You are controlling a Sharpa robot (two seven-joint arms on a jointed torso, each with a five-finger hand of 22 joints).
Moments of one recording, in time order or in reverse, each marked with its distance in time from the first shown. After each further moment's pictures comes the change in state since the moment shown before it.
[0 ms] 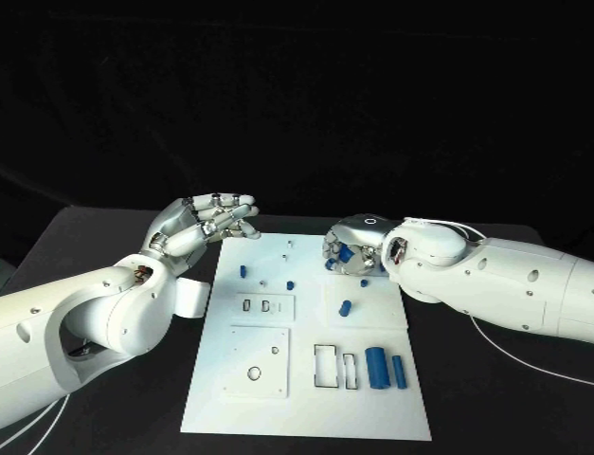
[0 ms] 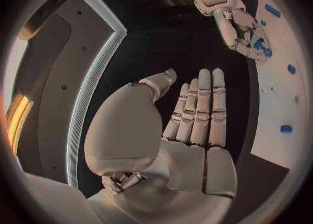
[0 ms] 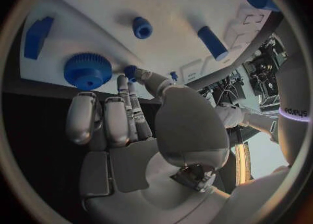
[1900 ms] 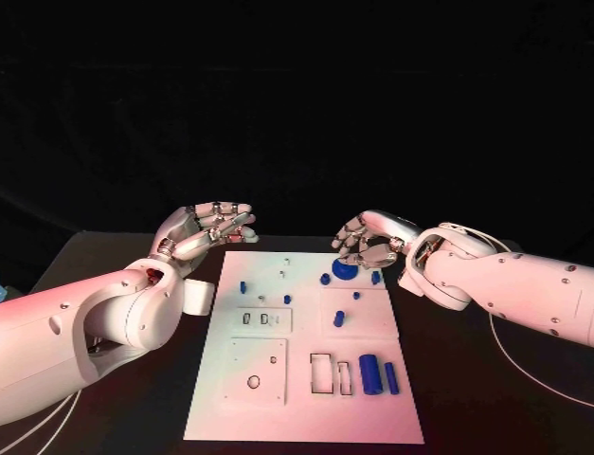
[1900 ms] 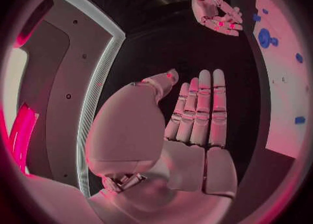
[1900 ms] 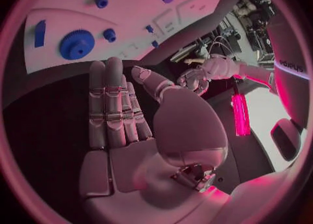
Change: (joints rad) left arm -0.006 0.049 -0.030 -0.112 0.011 -0.023 0.024; left_hand 0.049 0.001 -0.003 0.036 0.000 0.008 -0.007 0.035 -0.003 0.004 -0.011 0.042 -0.001 0.022 0.000 -0.107 -0.087 0.000 0.015 0.007 -0.073 -0.042; right arm -0.013 -0.066 -0.001 -0.008 0.433 -0.117 0.202; right_hand 0.000 0.021 -0.065 -0.101 0.070 0.009 0.026 -0.014 -0.117 0.060 0.008 -0.078 -0.044 -0.049 -0.005 -0.757 -0.661 0.063 -0.295 -0.005 -0.527 -0.727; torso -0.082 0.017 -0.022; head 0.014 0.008
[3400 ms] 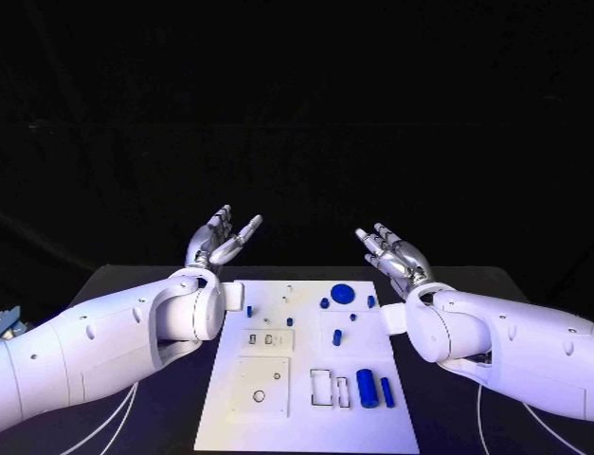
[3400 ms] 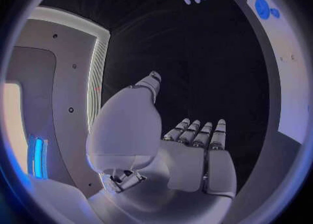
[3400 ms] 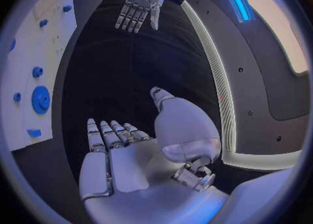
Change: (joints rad) left arm -0.050 0.230 -0.018 -0.281 0.068 -0.227 0.004; left_hand -0.080 0.041 -0.303 0.191 -0.004 -0.784 -0.084 -0.299 -0.181 -1.049 0.020 -0.100 -0.054 -1.033 0.136 -0.429 -0.310 -0.109 -0.871 0.083 -0.433 -0.169; right arm -0.174 -0.020 0.040 0.136 1.168 -0.178 0.280; right_hand -0.167 0.213 -0.323 0.378 -0.027 -0.931 -0.054 -0.232 -0.209 -1.154 0.140 -0.063 -0.070 -1.384 0.220 -0.531 -0.468 -0.093 -0.980 0.168 -0.790 -0.408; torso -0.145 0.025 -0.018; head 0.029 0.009
